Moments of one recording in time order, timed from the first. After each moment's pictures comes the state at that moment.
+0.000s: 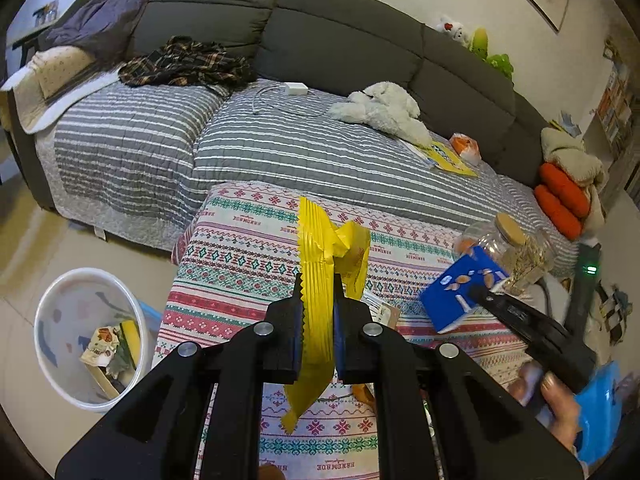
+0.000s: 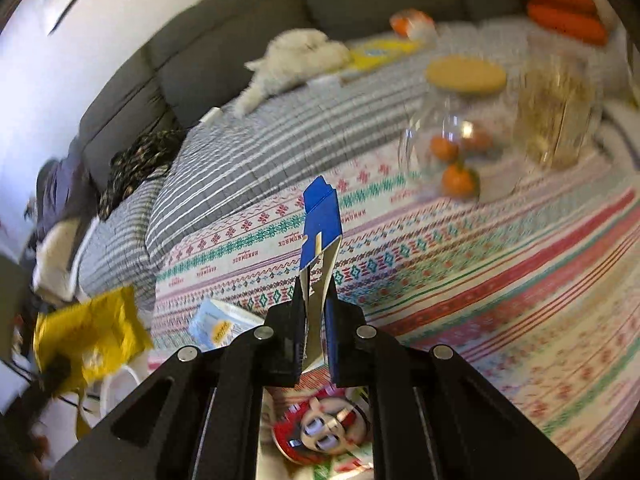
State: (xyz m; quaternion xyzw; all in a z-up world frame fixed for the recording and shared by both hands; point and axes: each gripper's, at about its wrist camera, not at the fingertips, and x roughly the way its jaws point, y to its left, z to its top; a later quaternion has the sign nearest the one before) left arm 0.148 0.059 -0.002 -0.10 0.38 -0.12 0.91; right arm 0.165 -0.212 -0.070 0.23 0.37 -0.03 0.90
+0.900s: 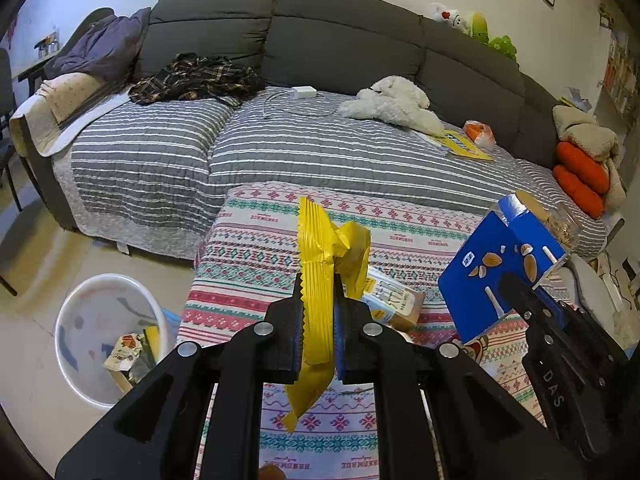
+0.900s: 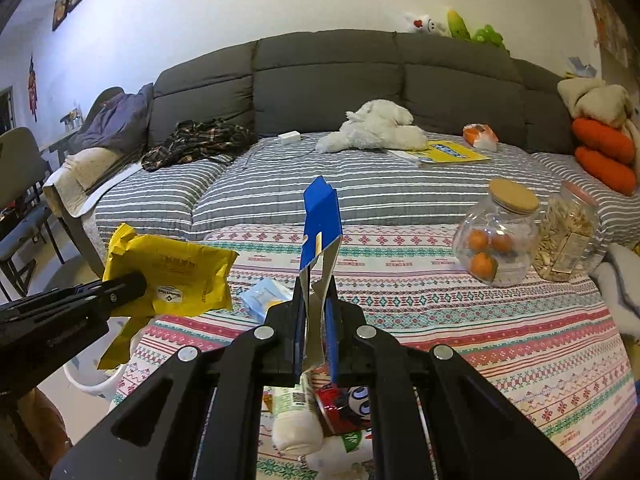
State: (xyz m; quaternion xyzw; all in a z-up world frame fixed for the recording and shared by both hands) left arm 0.133 0.050 -0.013 -0.05 0.37 -0.08 0.92; right arm 0.106 -0.116 -0.034 0.05 0.27 0.01 0.96
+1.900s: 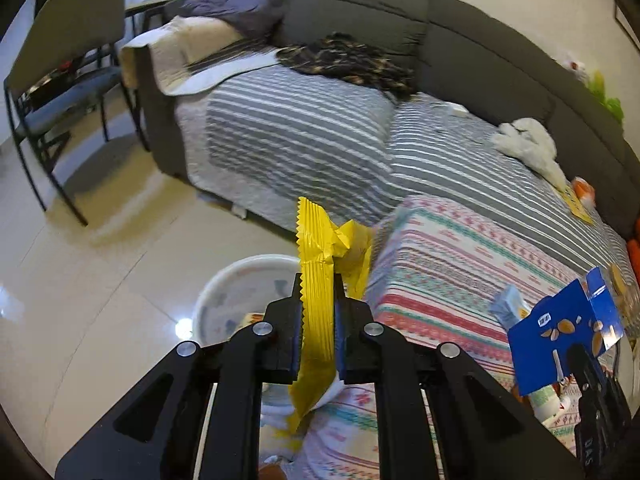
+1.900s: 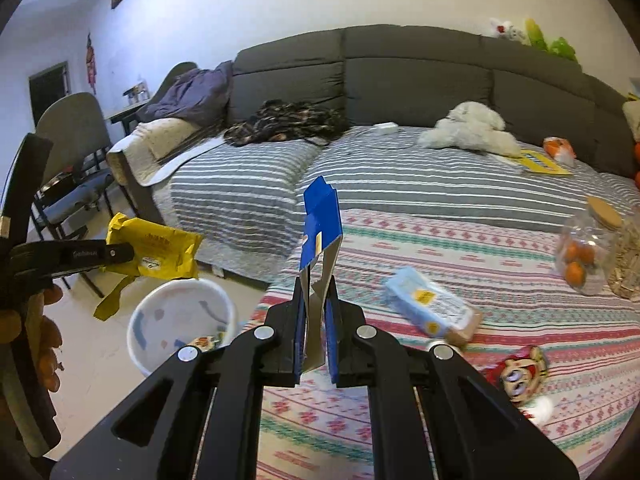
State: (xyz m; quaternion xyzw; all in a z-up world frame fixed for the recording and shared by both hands) left arm 0.129 0.234 -0.013 -0.12 0.40 0.09 0.90; right arm 0.099 0.004 -0.037 0.03 0.28 0.14 0.95
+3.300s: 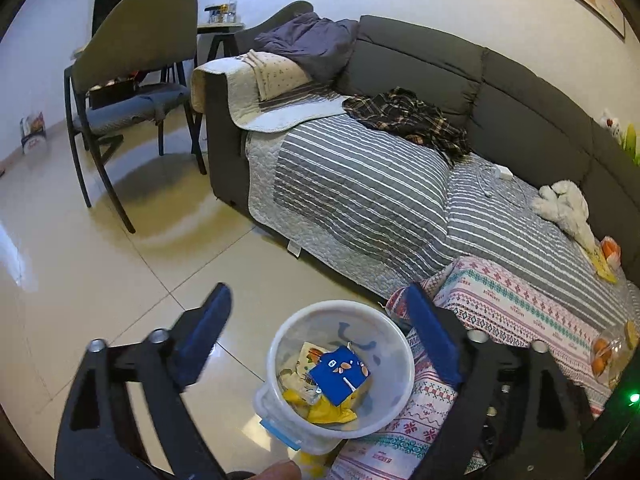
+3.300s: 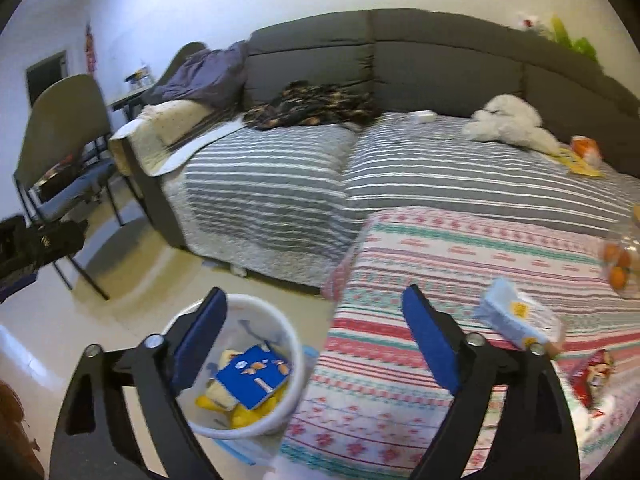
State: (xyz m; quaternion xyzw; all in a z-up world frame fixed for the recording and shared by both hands) left arm 0.095 0.281 0.022 -0.14 0.33 0.18 0.92; right arm 0.142 0.102 -0.042 0.03 0.31 0.12 0.94
